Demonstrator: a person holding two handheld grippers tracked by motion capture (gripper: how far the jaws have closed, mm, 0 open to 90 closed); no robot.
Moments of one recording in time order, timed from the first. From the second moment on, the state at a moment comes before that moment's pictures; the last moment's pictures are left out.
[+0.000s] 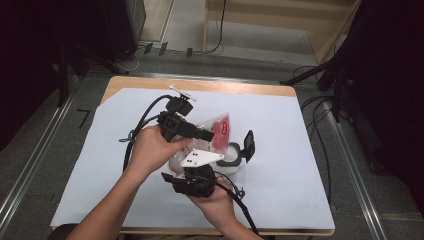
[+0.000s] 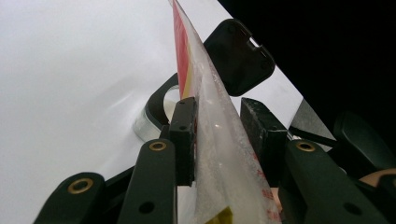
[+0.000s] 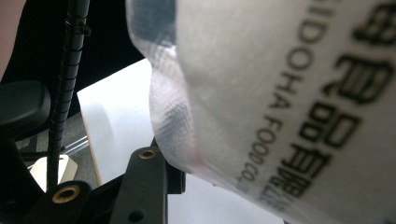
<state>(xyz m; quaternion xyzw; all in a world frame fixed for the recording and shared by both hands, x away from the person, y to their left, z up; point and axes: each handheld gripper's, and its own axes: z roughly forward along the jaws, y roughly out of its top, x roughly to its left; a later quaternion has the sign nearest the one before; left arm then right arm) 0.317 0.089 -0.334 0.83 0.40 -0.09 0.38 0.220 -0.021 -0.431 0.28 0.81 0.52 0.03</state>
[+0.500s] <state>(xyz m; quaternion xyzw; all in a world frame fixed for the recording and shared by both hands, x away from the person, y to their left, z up) 0.317 0.089 -0.334 0.83 0.40 -0.09 0.38 0.221 -0.021 -0.432 0.27 0.81 0.52 0.03</state>
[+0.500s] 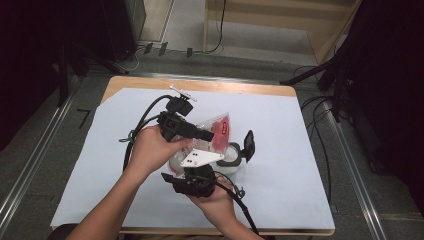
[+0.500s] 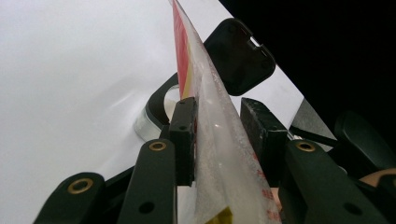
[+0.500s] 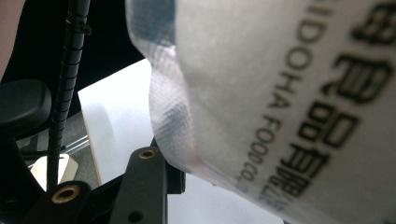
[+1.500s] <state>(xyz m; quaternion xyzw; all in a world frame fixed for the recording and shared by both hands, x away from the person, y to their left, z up) 0.321 0.089 -0.334 0.83 0.40 -0.10 0.39 0.220 -0.022 -0.427 0.28 0.81 0.52 0.02</state>
